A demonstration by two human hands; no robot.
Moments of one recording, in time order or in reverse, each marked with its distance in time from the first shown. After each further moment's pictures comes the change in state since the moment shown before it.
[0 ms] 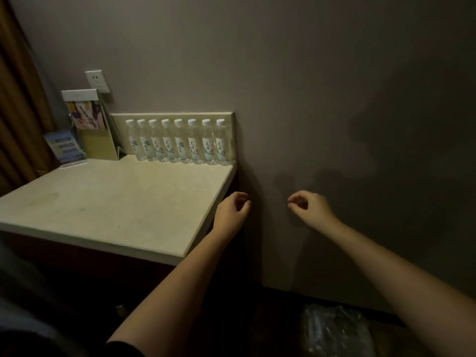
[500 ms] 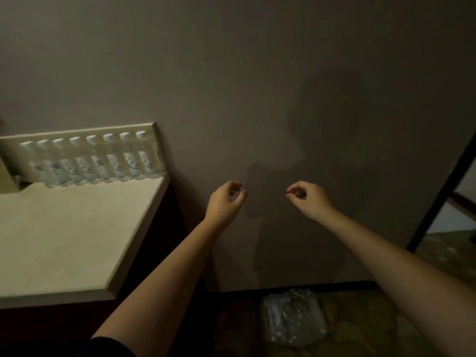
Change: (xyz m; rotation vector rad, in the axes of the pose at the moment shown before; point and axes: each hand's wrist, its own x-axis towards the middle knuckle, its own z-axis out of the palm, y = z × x) left_hand 0.007 0.114 0.103 -0.055 -0.169 0.233; right_hand -0.054 0.088 -0.128 -0.035 0.257 0.180
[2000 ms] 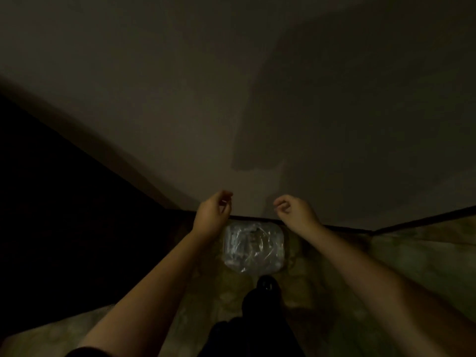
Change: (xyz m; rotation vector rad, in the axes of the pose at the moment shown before) left_hand 0.100 -0.159 0.385 0.024 -0.285 -0.527; right_hand 0.155 0.392 0.116 -0.064 -0.667 0.423
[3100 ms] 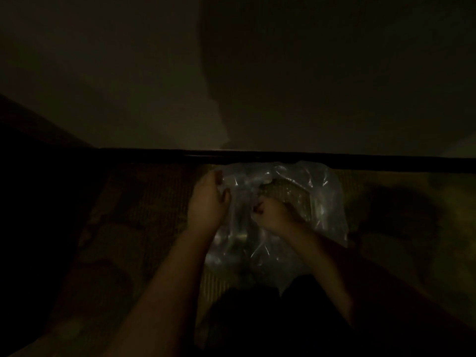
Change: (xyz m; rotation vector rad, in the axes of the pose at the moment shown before) left_hand 0.156 -0.481 0.433 0.095 0.020 -0.052; right_hand 0.309 0.425 0.500 -0.110 -0.224 0.179
